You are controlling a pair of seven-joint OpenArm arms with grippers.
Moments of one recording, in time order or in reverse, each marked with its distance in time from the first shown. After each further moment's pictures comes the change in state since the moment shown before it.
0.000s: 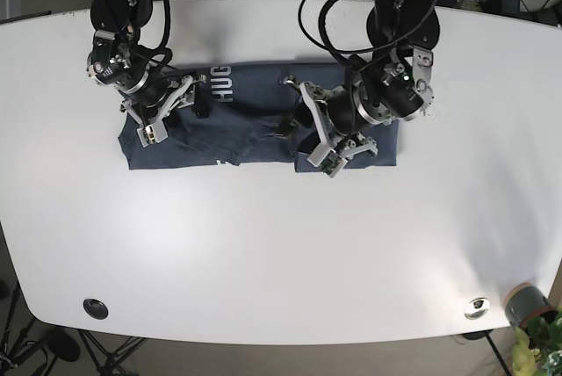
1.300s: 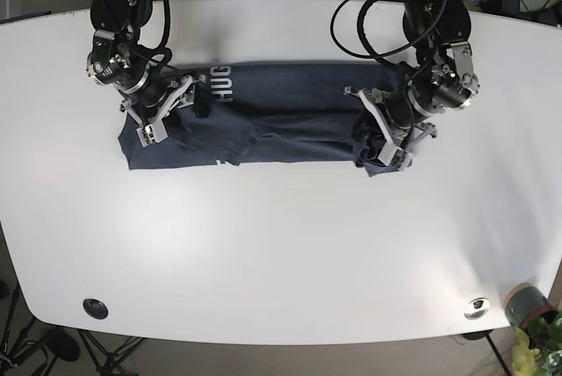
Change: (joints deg) left arm 1.8 0.3 -17.0 -6.1 1.3 -5.0 0.5; right arm 0.0 0.0 0.1 0.0 0.0 0.0 0.0
